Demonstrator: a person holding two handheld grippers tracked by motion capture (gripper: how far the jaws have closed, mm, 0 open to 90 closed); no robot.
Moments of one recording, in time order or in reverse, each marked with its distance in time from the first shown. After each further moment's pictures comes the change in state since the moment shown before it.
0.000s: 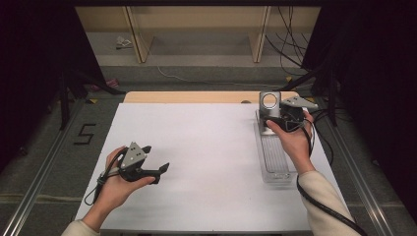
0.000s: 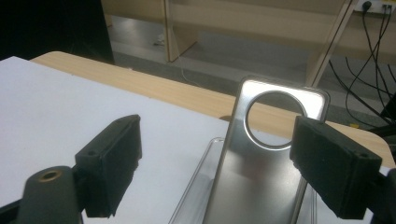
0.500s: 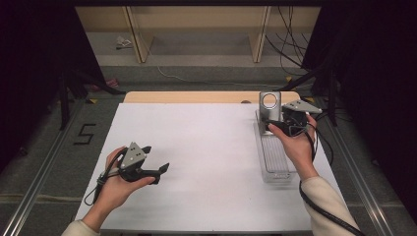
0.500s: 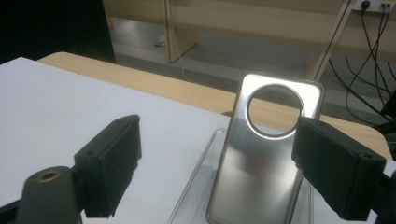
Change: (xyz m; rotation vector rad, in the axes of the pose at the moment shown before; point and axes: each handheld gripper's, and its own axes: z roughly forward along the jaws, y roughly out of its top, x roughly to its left) left arm 0.000 -0.001 0.000 0.003 -0.001 0.001; right arm 0.003 -0.005 -0.015 -0.005 0.001 0.010
